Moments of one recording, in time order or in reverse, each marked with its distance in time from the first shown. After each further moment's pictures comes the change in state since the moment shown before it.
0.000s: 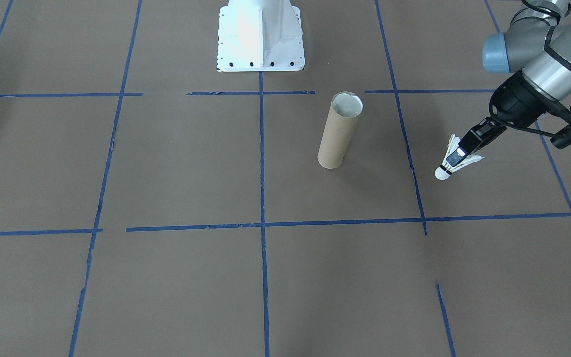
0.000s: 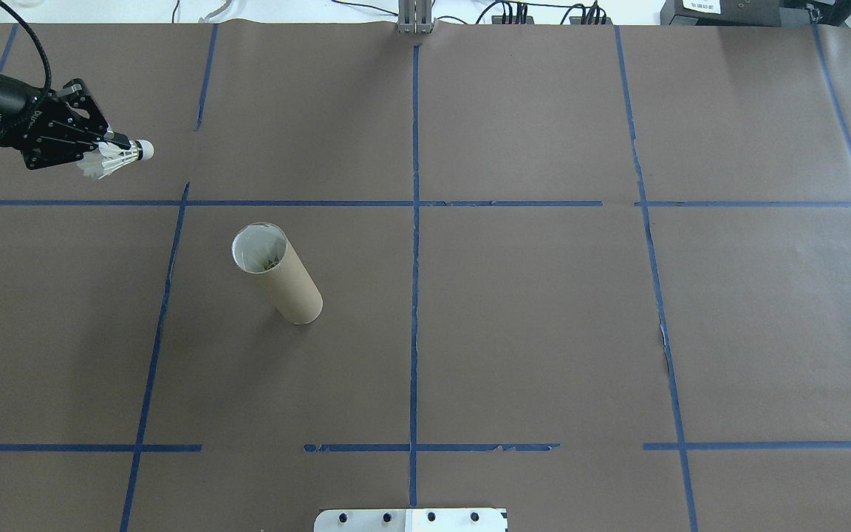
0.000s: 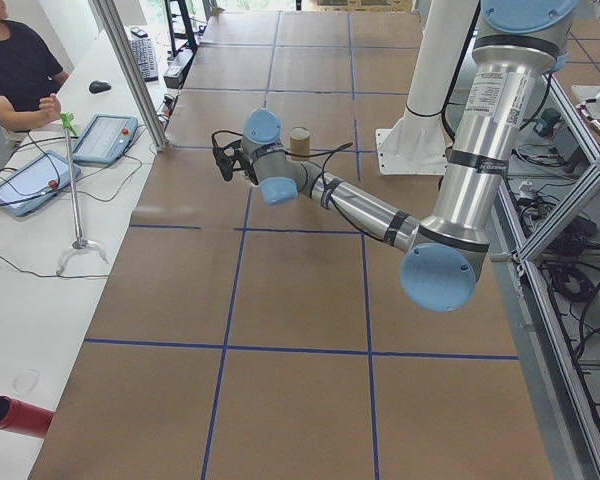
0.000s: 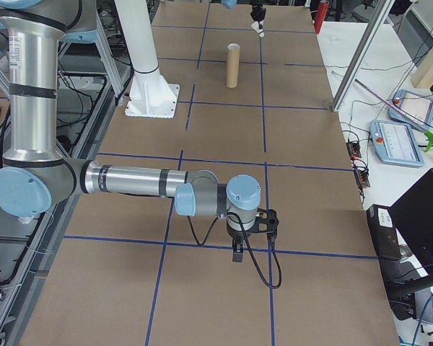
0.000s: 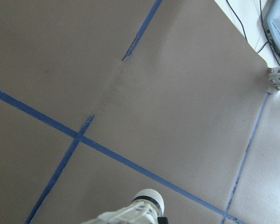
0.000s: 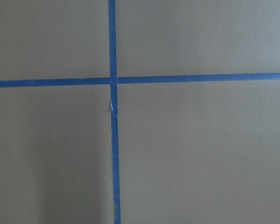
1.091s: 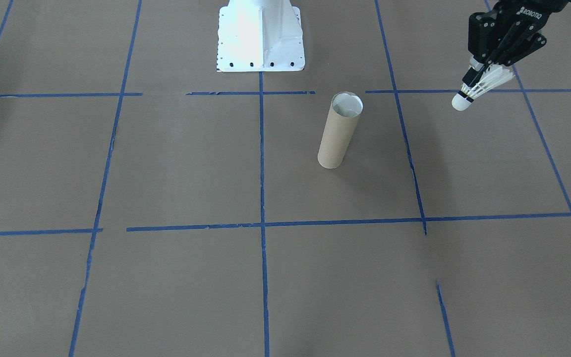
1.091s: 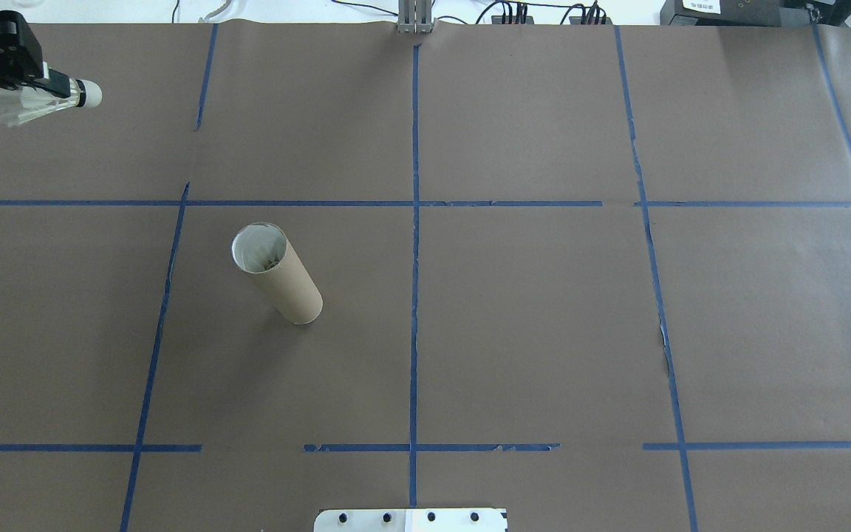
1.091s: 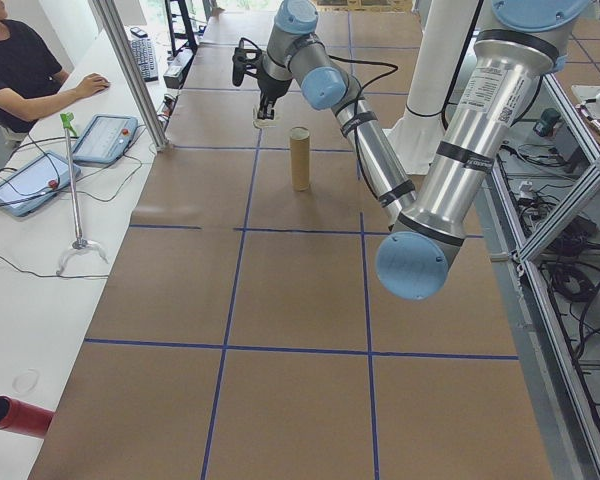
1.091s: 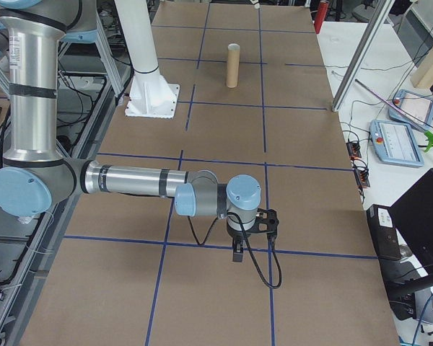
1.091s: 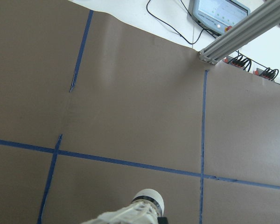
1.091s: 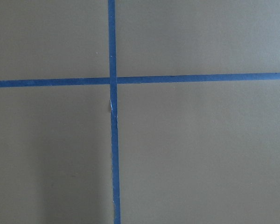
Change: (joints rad) left arm -0.048 -0.138 -0.445 0.776 0.085 0.642; right arm 0.000 0.000 0.000 0.000 -0.001 0.000
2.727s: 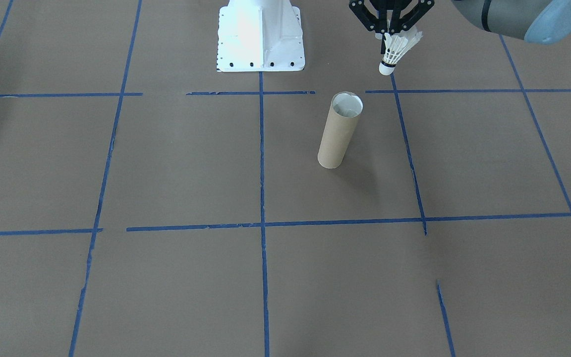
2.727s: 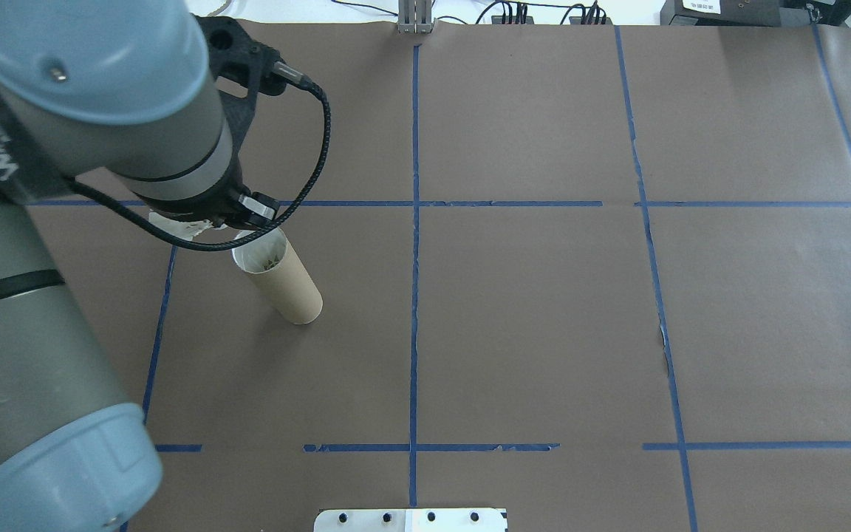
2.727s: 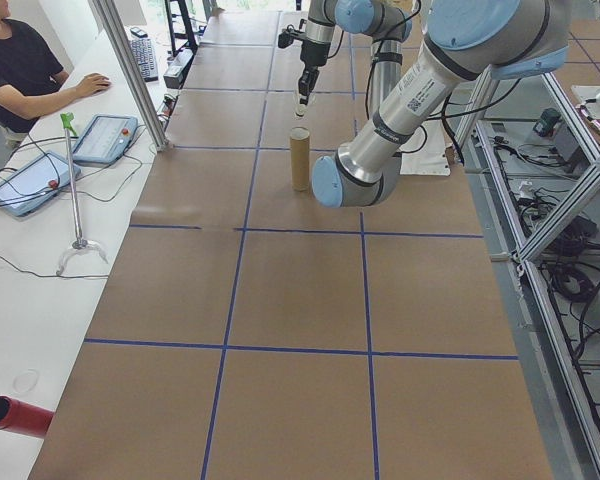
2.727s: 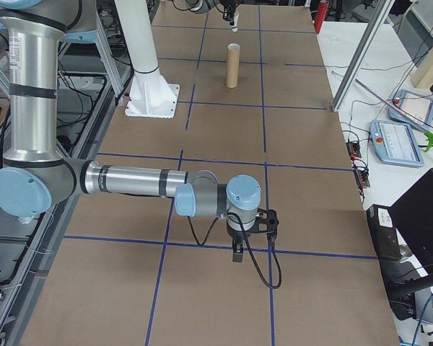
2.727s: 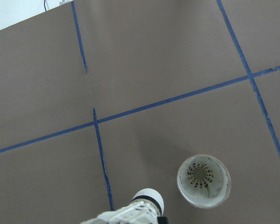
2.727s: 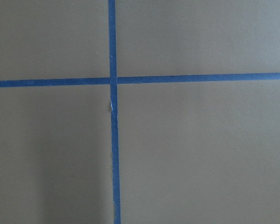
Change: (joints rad) left arm 0.513 -0.539 0.097 0.843 0.515 0.230; right arm 0.000 0.000 0.000 0.000 0.001 0.000
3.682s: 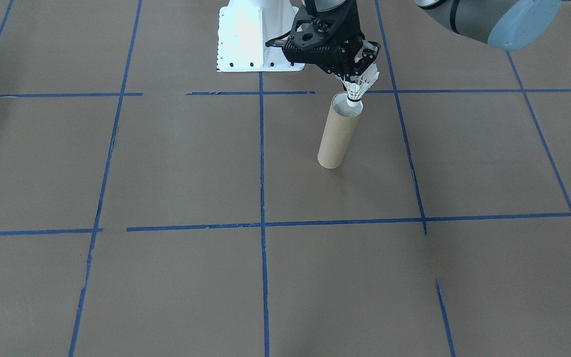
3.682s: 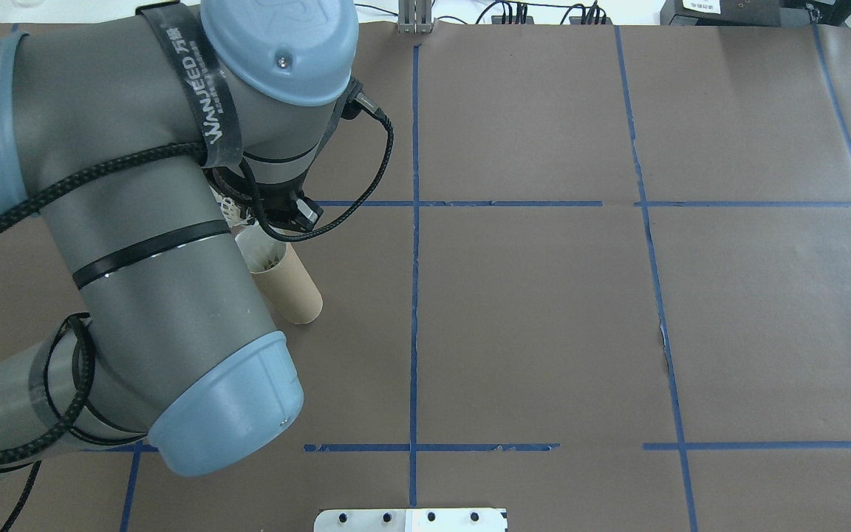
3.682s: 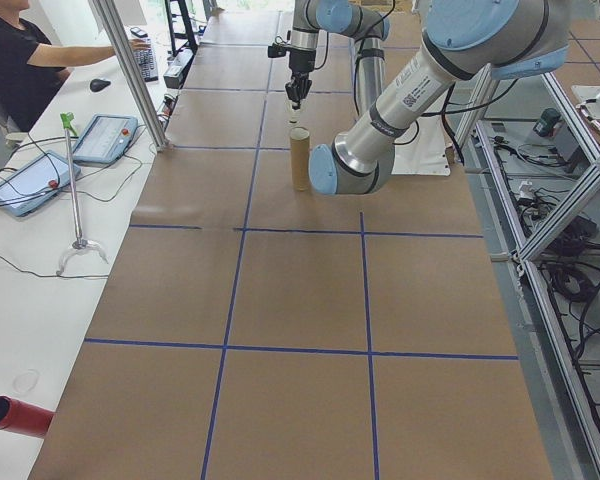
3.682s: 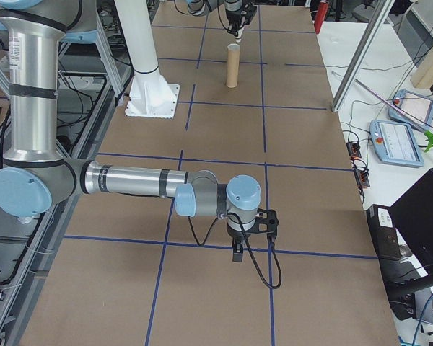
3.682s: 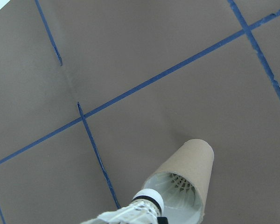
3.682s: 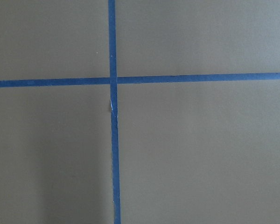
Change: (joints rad) left arm 0.008 -0.055 0.195 -0.004 0.000 0.194; right arm 0.000 0.000 0.000 0.000 0.000 0.000
